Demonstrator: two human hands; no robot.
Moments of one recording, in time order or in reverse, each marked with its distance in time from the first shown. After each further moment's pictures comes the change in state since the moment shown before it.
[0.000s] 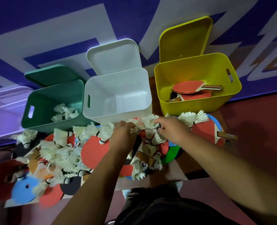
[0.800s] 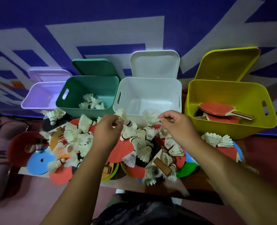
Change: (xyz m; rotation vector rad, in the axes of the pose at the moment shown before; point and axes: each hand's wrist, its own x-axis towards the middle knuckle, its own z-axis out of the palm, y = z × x) left_hand -0.046 -0.064 -0.112 -0.293 0.400 -0.228; right_hand 0.006 -0.116 -0.034 0.607 0.151 -0.065
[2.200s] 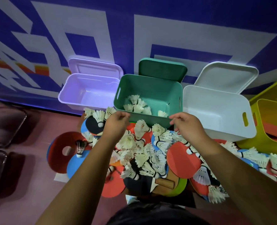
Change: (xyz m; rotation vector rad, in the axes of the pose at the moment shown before) left_hand 0.140 -0.250 -0.161 -0.459 -0.180 -0.350; right_hand 0.083 -0.115 0.283 -0.178 0.008 0.228
